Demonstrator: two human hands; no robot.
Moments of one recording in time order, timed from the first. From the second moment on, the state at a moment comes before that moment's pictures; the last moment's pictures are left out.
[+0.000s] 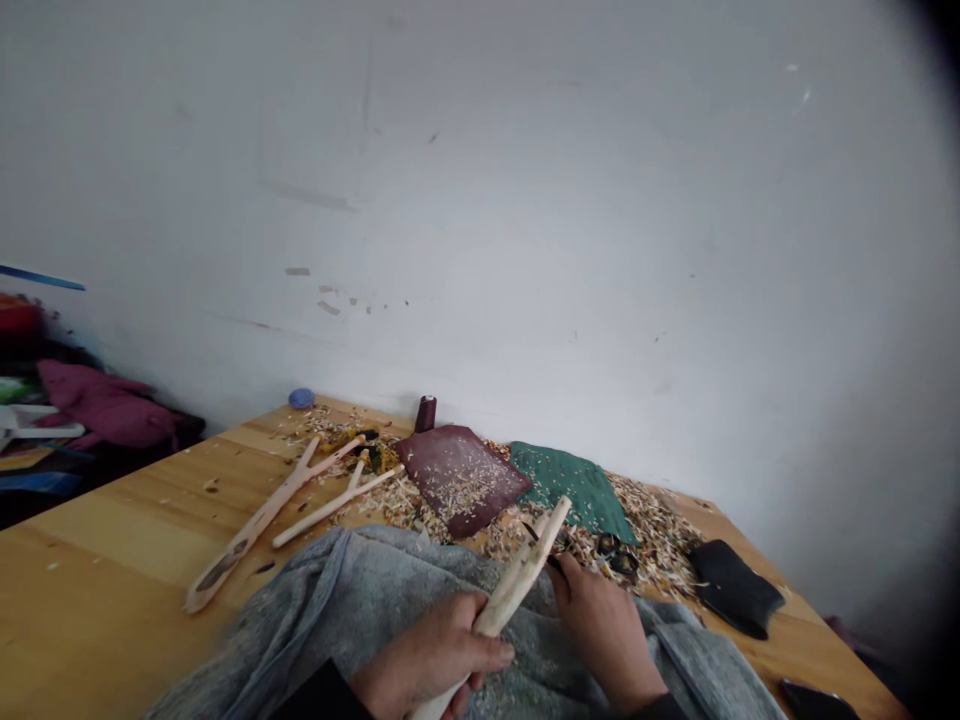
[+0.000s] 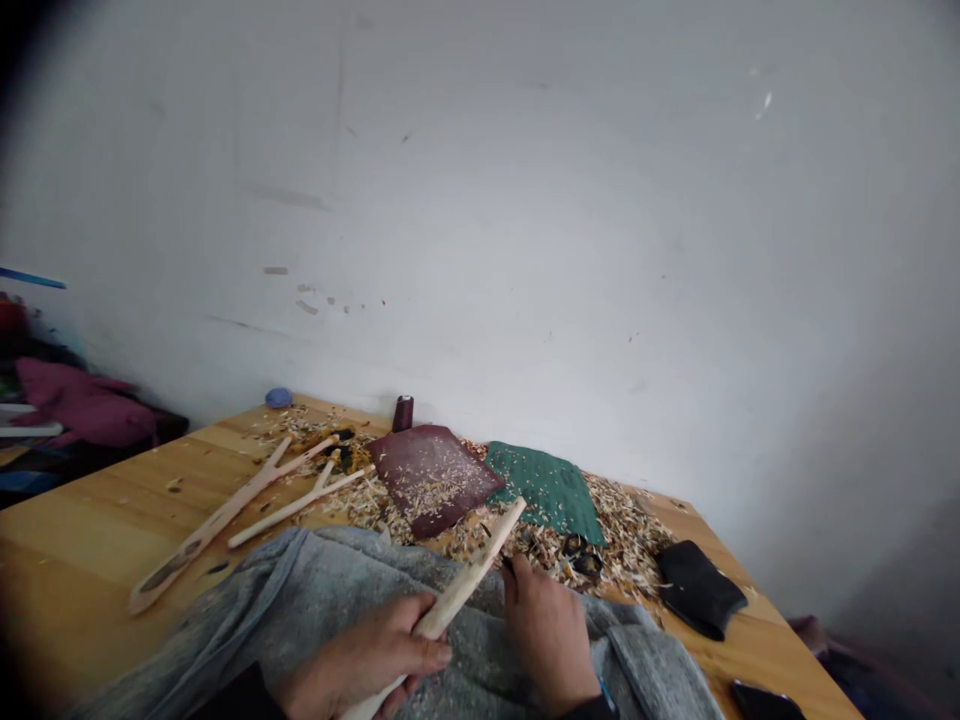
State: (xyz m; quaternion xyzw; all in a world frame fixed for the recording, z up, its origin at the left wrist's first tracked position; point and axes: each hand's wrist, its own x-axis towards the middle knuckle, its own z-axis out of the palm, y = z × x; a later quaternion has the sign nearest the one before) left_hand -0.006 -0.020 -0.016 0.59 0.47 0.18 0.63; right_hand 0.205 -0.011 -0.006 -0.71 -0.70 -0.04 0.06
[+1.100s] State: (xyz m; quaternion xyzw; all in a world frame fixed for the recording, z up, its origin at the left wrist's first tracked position) left_hand -0.006 -0.018 -0.016 0.58 0.47 0.21 0.63; right_hand 0.191 -0.020 -0.011 -0.64 -0.77 -0.02 0.08
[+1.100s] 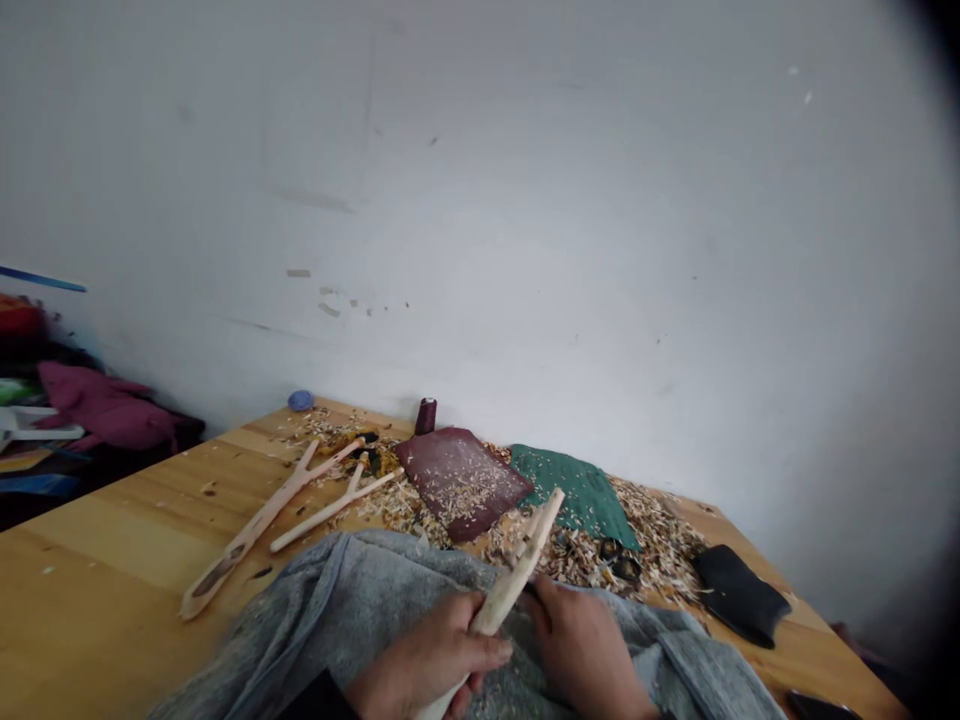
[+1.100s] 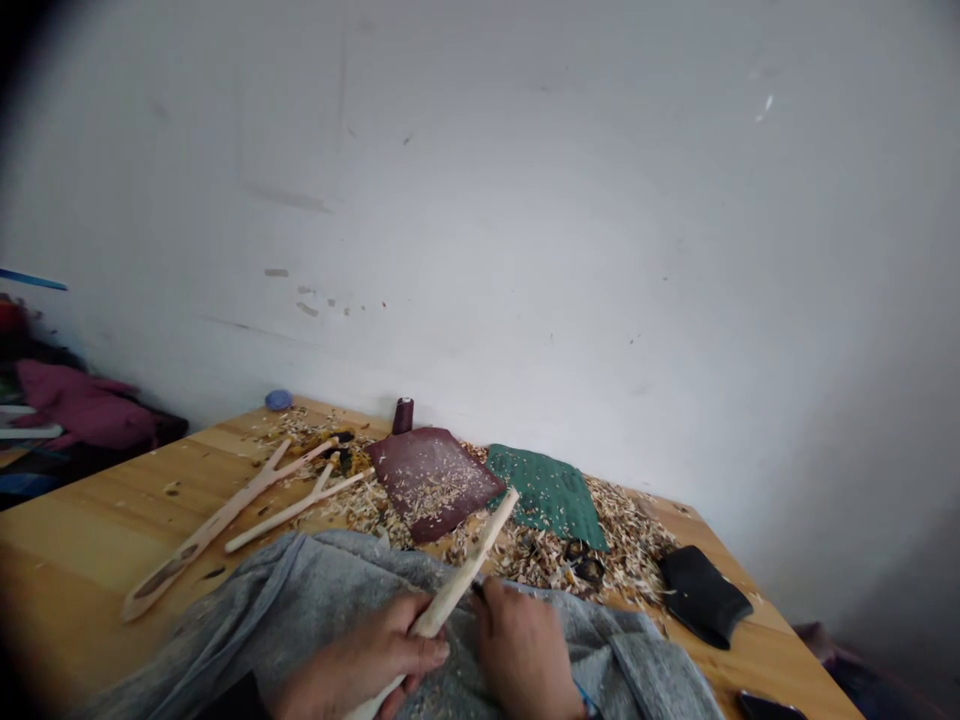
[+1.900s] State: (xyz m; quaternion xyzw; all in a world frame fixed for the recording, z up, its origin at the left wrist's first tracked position) left_hand -0.009 -0.022 -0.005 0.59 0.46 0.19 0.64; right_hand 0.201 -0.017 -0.007 -0.69 -0.71 -0.08 0.11
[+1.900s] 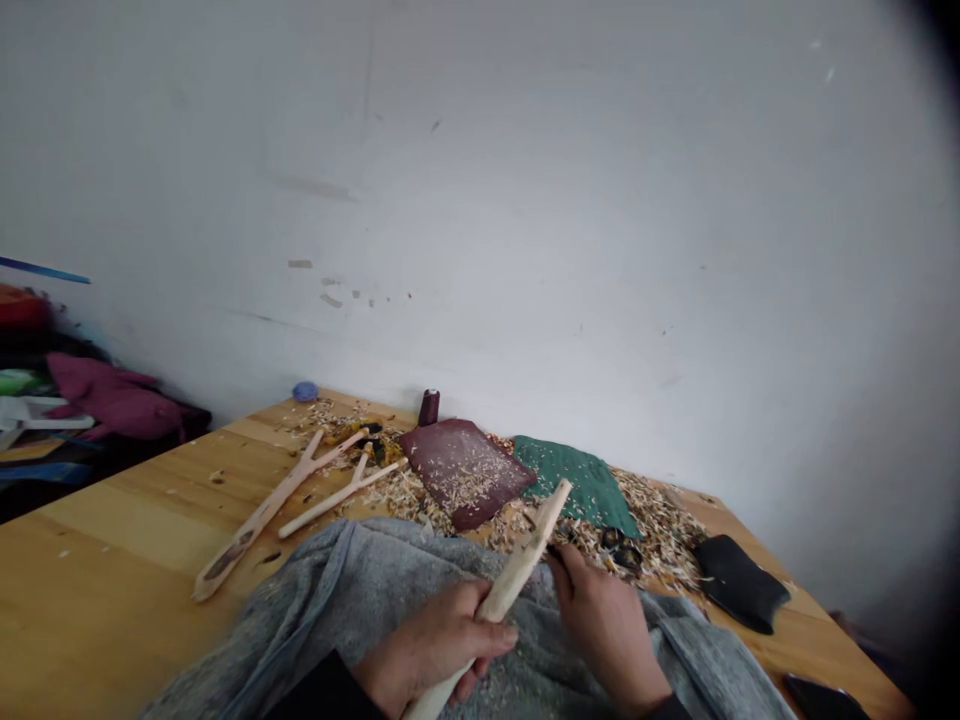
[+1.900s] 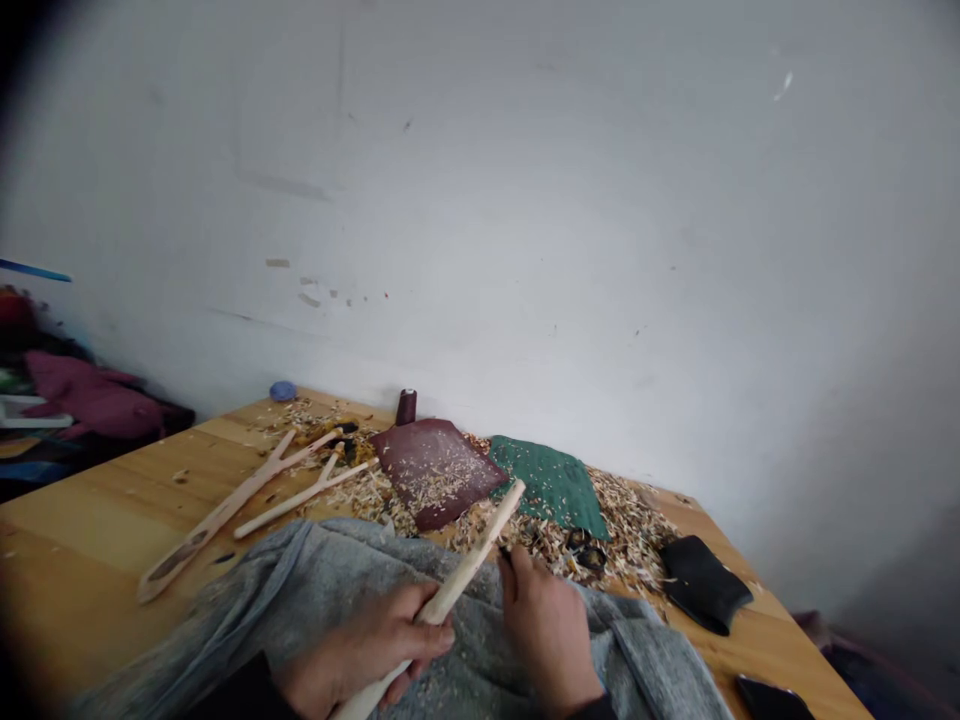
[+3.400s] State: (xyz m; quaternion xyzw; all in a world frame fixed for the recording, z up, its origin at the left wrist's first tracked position) left_hand -0.009 -0.024 -0.007 0.55 0.41 0.21 0.69; right_hand 0.205 -0.017 -0.005 -0.71 -0.69 -0.10 0.09
